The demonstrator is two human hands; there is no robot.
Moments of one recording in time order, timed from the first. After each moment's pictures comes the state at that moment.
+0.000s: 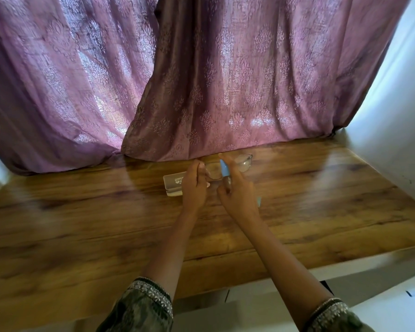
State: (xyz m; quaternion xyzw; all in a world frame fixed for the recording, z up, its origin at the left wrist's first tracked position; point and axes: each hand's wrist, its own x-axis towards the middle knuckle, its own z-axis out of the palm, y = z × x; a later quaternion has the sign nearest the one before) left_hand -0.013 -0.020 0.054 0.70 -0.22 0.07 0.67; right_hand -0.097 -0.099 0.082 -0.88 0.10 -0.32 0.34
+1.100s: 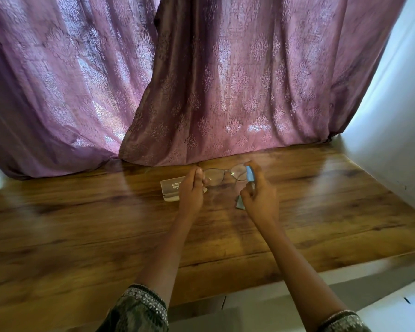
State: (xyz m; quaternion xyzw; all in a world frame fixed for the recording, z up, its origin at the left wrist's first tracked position) left_hand -0.023 -0.018 0.066 0.70 -0.21 0.03 0.68; right_hand -0.114 -0.144 0.075 -0.87 0.18 -0.33 0.32
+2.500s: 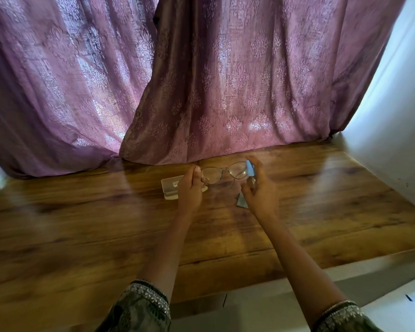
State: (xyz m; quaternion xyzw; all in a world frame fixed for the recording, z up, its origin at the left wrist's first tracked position) left_hand -0.018 -0.016 0.064 0.71 -0.20 0.07 0.67; right_hand -0.107 -0.150 0.075 -0.87 0.17 -0.33 0.31
